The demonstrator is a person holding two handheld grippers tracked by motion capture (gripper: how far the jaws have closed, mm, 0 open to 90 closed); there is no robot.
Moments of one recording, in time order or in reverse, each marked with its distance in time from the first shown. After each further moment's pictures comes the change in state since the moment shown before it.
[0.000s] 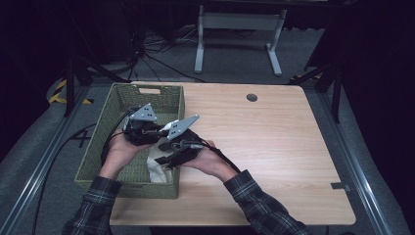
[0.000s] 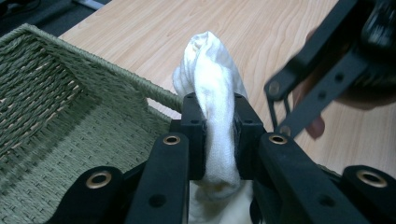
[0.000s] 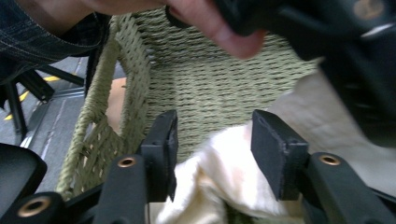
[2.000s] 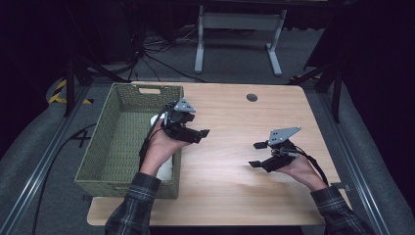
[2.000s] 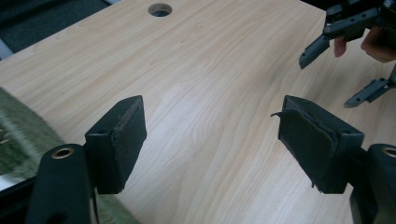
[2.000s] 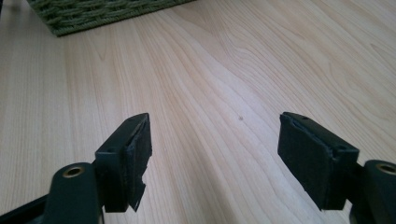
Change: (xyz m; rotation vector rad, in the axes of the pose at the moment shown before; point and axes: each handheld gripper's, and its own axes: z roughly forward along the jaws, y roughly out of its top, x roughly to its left) left arm -0.049 0.064 0.067 0.004 0.043 -0.147; right arm -0.033 -0.181 -0.195 0.097 -0.263 0.112
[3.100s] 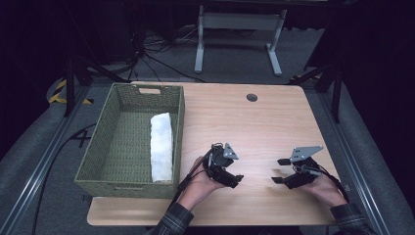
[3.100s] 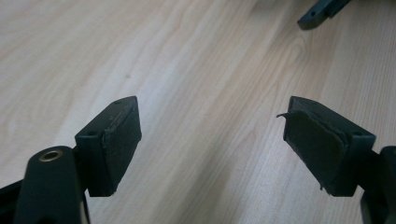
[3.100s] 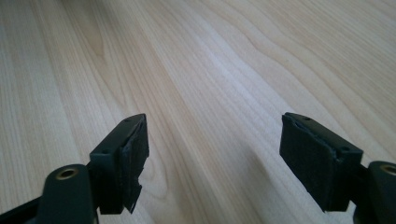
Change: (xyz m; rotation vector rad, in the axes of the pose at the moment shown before) left arm -0.102 -0.052 0.100 0.164 -0.136 0.120; right arm 0.008 -0.079 -0.033 0.105 -0.082 0.104
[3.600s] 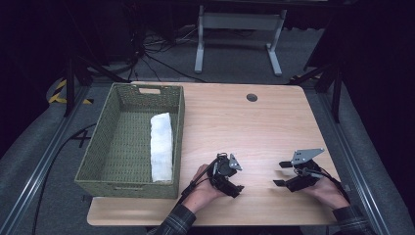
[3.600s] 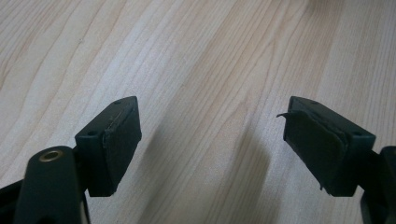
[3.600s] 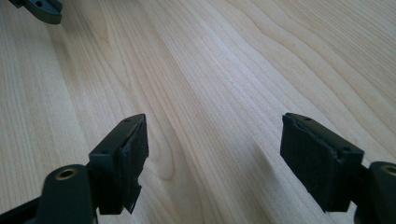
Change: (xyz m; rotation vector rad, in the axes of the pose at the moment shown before) left arm -0.008 -0.011 0.021 0.082 -0.016 0.046; right arm 0.003 -0.005 -0.002 0.020 0.001 -0.003
